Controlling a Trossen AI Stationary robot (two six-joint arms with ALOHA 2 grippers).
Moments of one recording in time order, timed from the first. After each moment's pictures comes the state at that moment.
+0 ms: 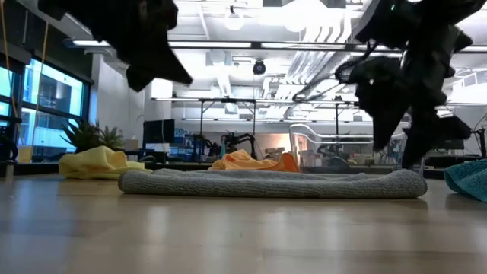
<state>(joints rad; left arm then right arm) -0.09 1.24 0.66 -0.05 -0.30 -0.49 0.10 1.29 0.58 -0.38 -0.12 1.32</state>
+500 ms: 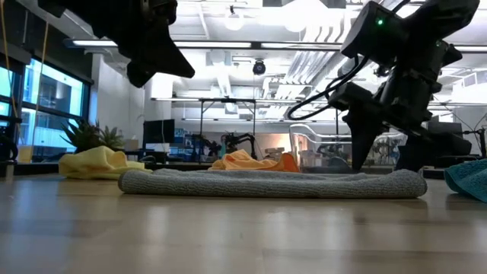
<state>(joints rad) -0.08 1.22 0.67 -0.04 -0.32 -0.50 0.13 1.49 0.60 -0.23 -0.04 1.59</state>
